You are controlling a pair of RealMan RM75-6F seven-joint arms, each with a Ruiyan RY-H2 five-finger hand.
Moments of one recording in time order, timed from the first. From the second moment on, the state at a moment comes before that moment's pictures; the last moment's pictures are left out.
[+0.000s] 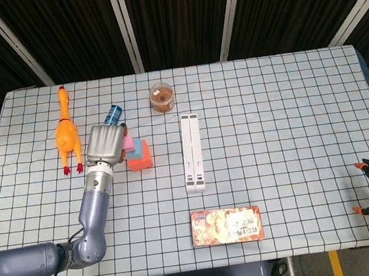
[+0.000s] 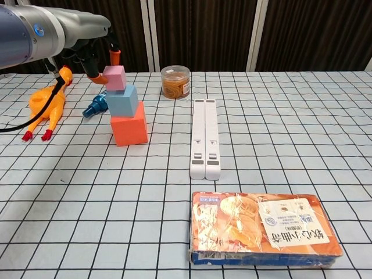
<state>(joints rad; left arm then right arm) -1.06 -1.45 -0.30 -1.72 0.40 1.24 1.00 0.17 -1.06 0.04 -1.52 -1.23 1.04 0.17</state>
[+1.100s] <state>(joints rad) -1.07 -1.38 -0.30 -1.84 0.39 1.31 1.00 0.17 -1.07 0.05 -1.52 -1.23 1.04 0.17</state>
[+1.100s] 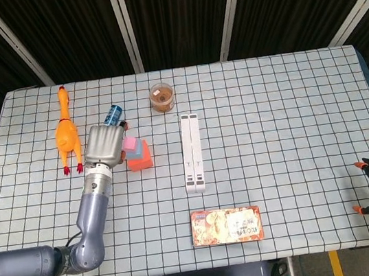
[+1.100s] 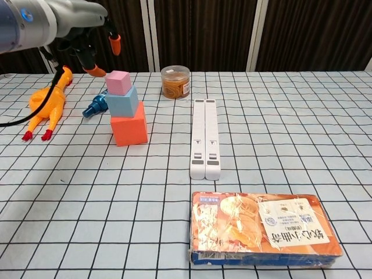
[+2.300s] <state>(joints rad) -0.19 -1.12 0.06 -1.73 1.42 1.55 0.20 0.12 -1.11 0.08 -1.52 -1.30 1.25 0.12</state>
